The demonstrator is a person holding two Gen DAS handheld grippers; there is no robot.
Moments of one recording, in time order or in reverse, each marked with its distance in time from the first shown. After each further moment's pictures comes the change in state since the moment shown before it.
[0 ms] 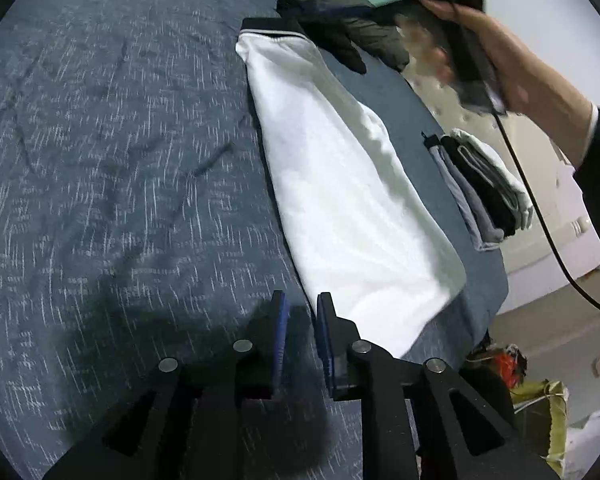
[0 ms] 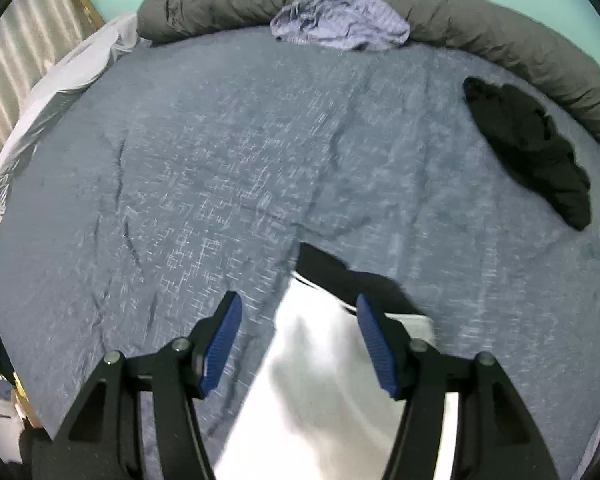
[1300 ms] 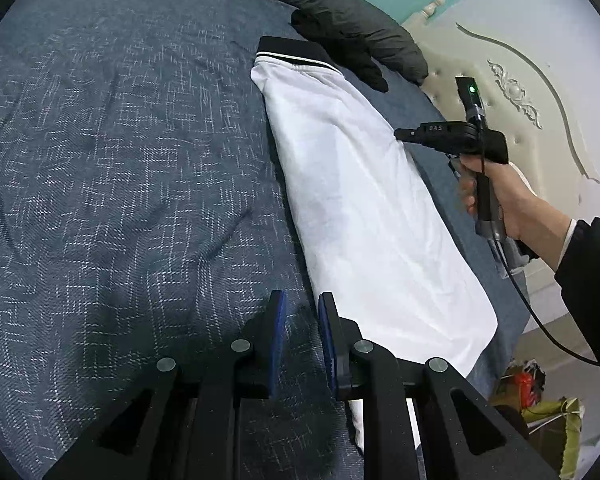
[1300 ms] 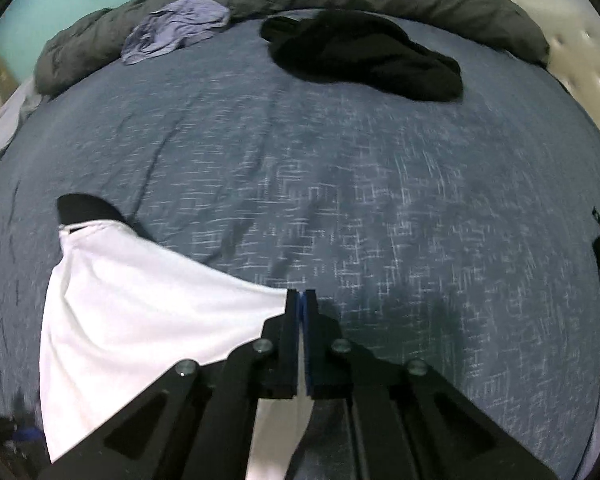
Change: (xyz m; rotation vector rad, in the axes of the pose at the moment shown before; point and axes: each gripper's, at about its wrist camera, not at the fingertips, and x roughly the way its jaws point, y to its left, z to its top) left arm 0.035 0.002 0.057 -0.012 -0.046 0.083; right arm 0.010 -0.180 -0.115 0.271 -0.052 -0.175
